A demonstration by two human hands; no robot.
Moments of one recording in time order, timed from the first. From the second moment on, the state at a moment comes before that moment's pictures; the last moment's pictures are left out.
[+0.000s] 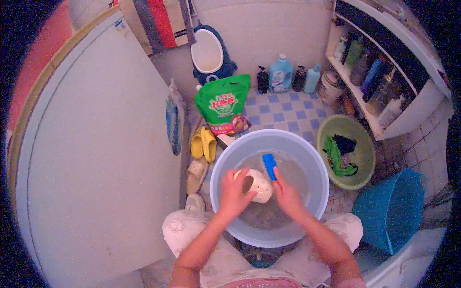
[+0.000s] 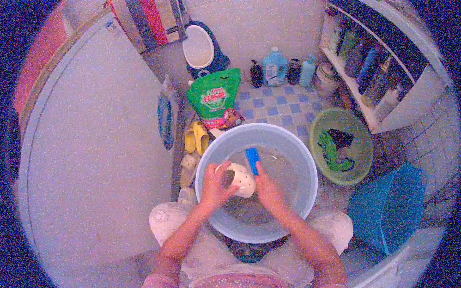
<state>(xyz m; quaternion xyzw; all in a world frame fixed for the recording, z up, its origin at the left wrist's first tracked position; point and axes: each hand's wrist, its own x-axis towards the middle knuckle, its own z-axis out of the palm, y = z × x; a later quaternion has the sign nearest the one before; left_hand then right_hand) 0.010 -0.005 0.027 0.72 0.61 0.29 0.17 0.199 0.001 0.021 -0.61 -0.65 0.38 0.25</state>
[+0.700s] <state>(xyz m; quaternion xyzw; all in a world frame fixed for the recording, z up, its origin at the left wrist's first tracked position) 0.009 -0.001 0.007 0.68 0.66 0.28 0.17 0.186 -0.056 0.023 -0.49 -0.76 0.35 0.25</state>
